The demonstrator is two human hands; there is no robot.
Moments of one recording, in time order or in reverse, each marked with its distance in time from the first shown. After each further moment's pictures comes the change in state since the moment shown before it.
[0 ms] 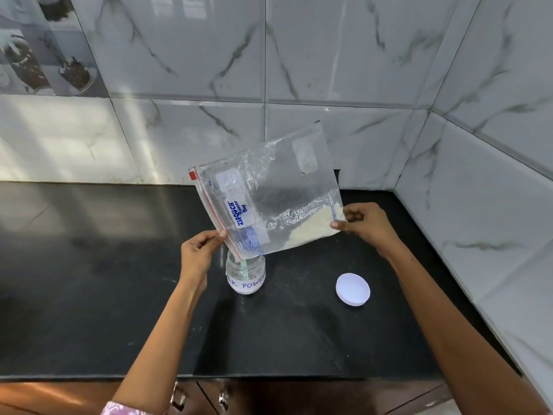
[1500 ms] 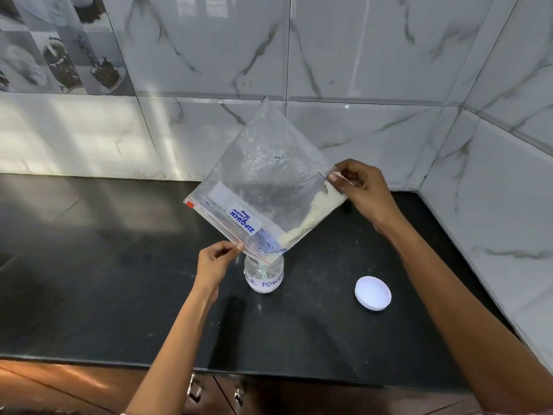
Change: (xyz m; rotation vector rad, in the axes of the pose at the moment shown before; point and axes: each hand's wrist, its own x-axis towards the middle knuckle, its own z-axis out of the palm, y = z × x) left_hand -0.015 -0.008 -0.015 0.127 -0.015 -0.106; right_hand 0.014 -0.080 0.024 0.246 -0.008 -0.357
